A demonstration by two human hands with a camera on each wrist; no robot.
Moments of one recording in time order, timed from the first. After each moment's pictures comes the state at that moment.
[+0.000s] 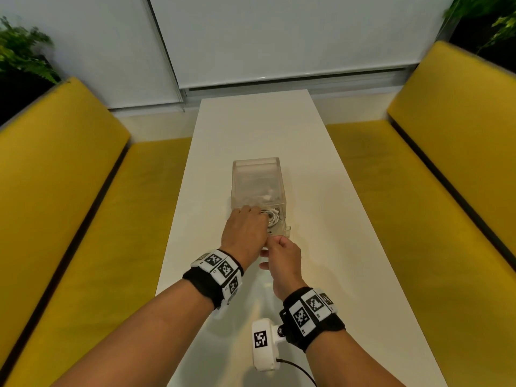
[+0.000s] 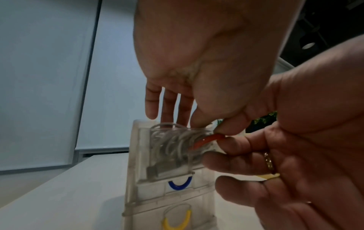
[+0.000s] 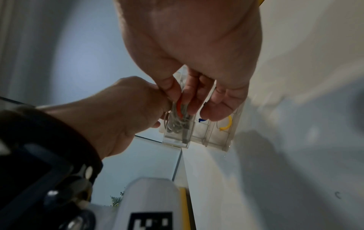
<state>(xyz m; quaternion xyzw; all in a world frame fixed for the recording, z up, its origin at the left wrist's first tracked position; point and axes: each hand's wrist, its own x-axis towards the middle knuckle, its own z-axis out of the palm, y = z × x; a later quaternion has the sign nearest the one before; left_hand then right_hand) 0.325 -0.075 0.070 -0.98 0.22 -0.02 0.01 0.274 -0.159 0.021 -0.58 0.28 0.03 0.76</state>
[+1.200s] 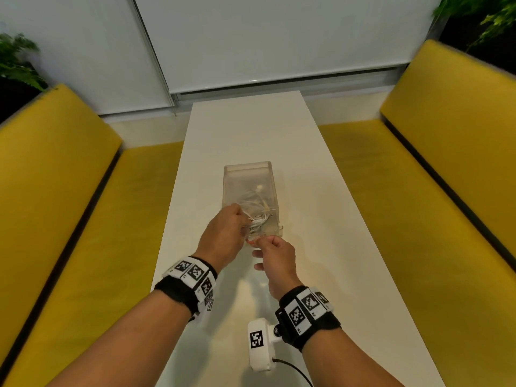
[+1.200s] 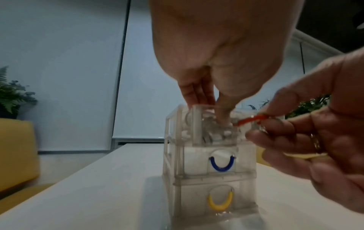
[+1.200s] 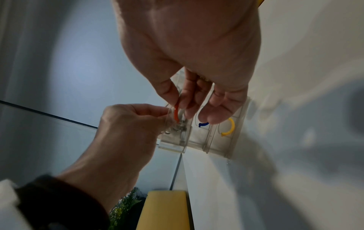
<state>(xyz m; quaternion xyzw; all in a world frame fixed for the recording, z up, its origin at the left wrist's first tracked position) 0.347 -0.045 0.055 -0.96 0.20 -0.05 -0.21 0.292 -0.167 0.019 -0.58 0.29 0.05 0.76</state>
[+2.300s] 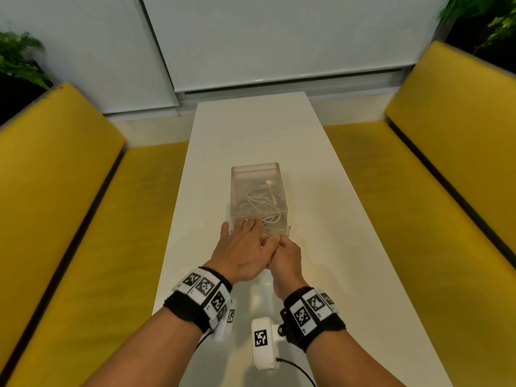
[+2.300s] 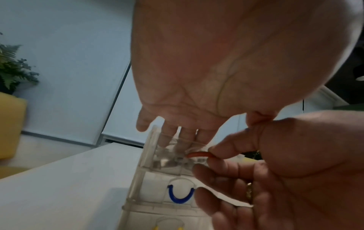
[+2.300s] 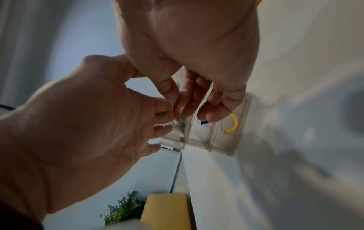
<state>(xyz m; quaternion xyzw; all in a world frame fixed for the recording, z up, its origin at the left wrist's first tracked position) 0.320 -0.060 0.069 -0.97 0.16 0.17 -0.10 0.295 -0.157 0.022 -0.57 0.28 0.02 0.77</state>
